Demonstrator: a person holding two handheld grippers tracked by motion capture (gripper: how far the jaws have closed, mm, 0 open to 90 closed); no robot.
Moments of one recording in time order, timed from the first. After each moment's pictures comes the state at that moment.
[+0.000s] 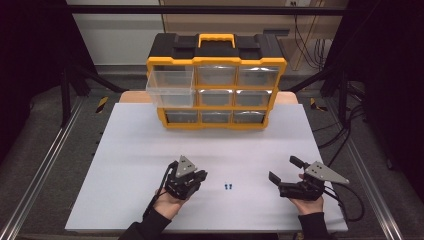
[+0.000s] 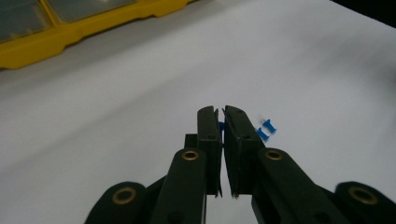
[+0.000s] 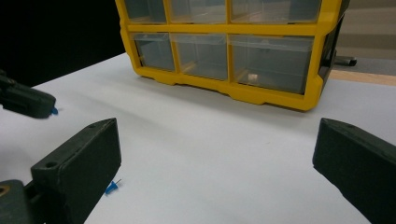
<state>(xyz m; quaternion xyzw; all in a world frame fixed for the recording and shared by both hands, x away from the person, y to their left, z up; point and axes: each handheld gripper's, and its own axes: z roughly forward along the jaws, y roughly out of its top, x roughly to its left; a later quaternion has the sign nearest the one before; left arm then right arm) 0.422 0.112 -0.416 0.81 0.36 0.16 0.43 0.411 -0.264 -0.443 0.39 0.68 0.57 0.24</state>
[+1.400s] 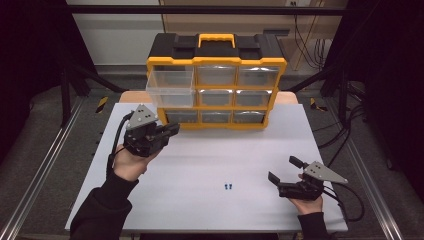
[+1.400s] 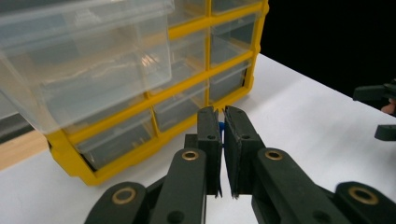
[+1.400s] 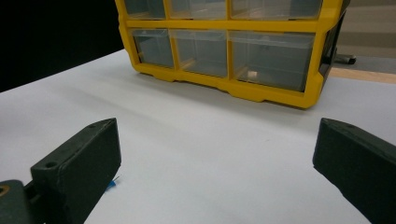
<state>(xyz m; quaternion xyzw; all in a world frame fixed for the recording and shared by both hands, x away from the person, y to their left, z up) 0.452 0.169 -0.272 0.78 0.34 0.23 0.48 0.412 -0.262 -0.444 0.39 0.68 0.57 0.24</state>
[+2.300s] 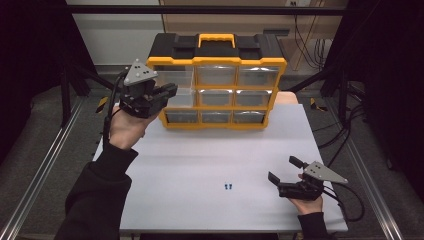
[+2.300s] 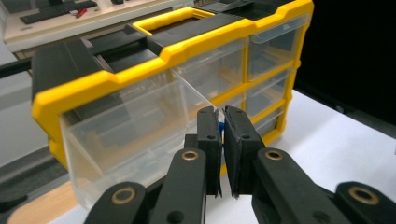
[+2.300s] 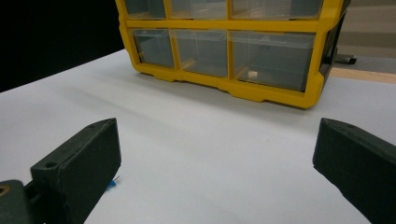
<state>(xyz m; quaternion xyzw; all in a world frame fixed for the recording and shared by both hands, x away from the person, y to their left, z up) 0.489 0.160 -0.200 0.76 0.34 0.30 0.47 0.412 -0.262 -0.444 0.39 0.68 0.57 0.24</state>
